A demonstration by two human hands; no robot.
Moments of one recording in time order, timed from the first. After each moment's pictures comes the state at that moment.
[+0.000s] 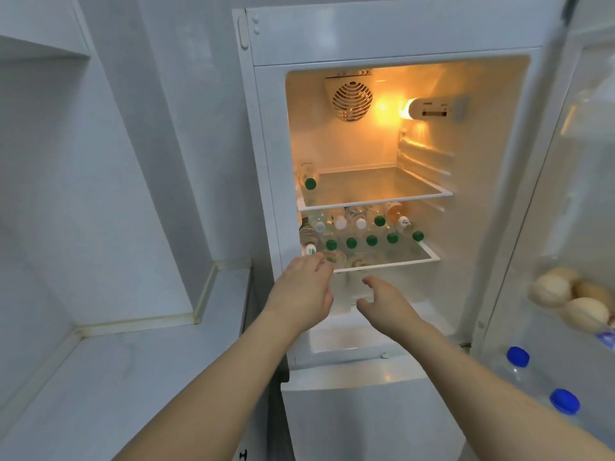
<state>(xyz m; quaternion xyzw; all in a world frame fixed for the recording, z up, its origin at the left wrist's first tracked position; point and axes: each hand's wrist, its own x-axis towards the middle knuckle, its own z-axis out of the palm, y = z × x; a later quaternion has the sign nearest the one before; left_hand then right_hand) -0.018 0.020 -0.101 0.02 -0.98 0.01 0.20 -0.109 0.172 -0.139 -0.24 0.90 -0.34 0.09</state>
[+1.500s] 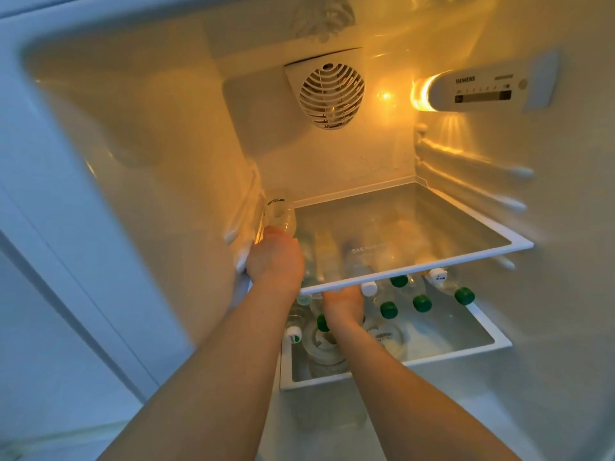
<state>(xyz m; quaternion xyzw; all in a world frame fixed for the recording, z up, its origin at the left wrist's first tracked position) -0.356 -0.108 -0.063 0.29 -0.92 0.23 0.11 -0.398 -0.031 -0.171 0.01 0.78 -0.61 0.11</state>
